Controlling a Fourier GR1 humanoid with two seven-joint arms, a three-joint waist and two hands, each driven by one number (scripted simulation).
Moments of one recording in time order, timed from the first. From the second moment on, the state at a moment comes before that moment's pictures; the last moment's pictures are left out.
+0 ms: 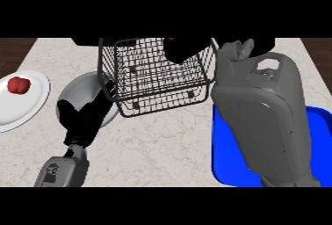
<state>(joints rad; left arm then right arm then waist) -0.18 0.07 -0.03 -1.48 0.08 -0.08 0.25 -1.11 0.00 0.05 -1.53 0.88 0.26 0.94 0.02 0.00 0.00</state>
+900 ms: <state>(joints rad) -0.23 0.06 -0.05 -1.45 0.08 -0.10 0.24 -1.30 0.00 0.05 -0.82 0.56 -0.36 0.63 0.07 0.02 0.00</state>
